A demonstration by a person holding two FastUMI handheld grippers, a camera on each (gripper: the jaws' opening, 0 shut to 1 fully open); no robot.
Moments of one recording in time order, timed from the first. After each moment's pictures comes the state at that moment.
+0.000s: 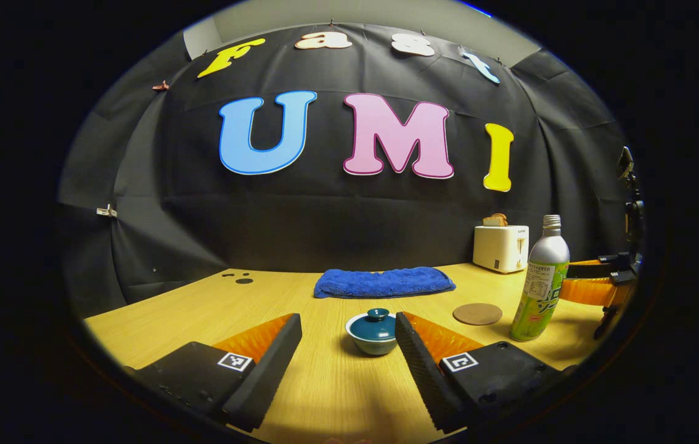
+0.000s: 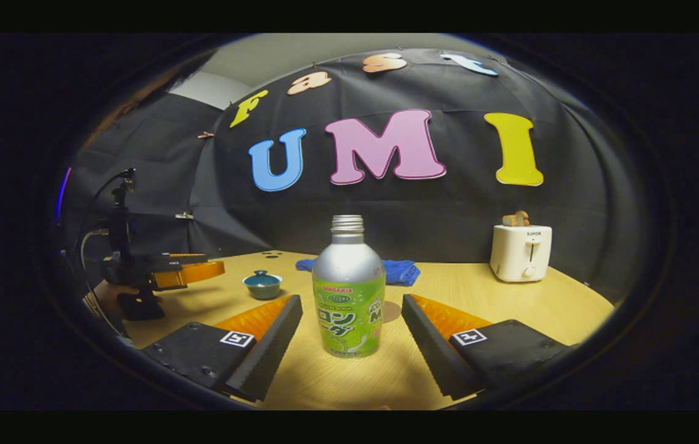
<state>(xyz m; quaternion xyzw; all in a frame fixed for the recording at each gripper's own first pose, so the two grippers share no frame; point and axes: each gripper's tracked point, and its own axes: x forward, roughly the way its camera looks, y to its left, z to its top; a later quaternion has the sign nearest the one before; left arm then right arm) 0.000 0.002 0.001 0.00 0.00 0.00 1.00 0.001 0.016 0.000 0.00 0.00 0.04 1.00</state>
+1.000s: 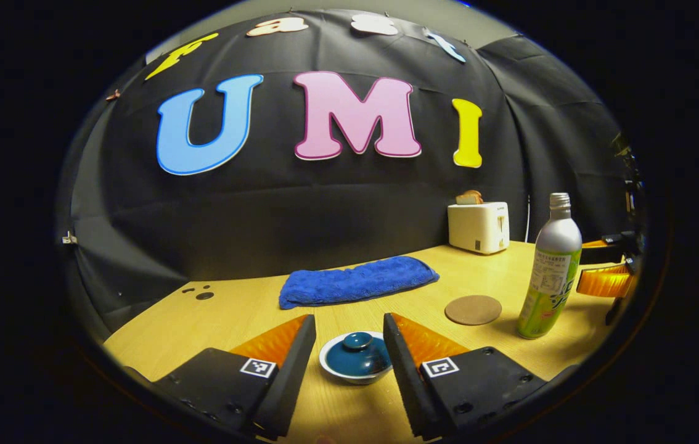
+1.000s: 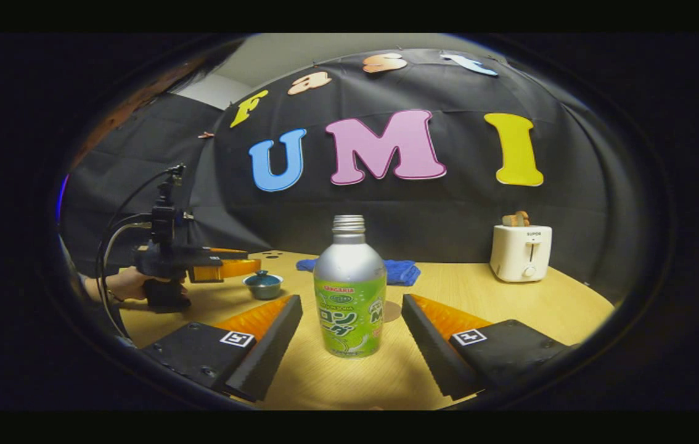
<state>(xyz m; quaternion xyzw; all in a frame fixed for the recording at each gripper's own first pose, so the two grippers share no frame) 0.078 -0.031 -0.002 0.06 0.04 -0.10 0.99 0.000 0.019 0.001 0.00 0.00 0.04 1.00</state>
